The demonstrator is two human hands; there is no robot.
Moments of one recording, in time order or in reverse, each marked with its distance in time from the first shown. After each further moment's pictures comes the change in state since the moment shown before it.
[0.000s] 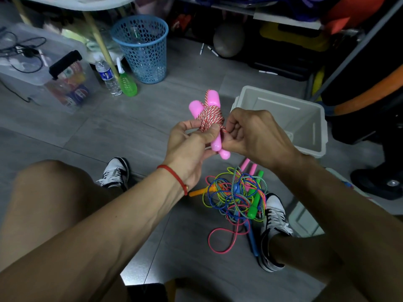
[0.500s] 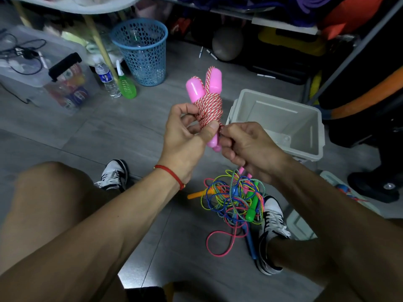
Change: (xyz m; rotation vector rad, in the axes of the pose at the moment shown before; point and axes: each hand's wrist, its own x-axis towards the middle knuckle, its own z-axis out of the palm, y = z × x) left_hand 0.007 0.005 -0.003 0.165 -0.069 0.351; right_hand -0.003 -0.023 0.017 1.084 -0.072 0.595
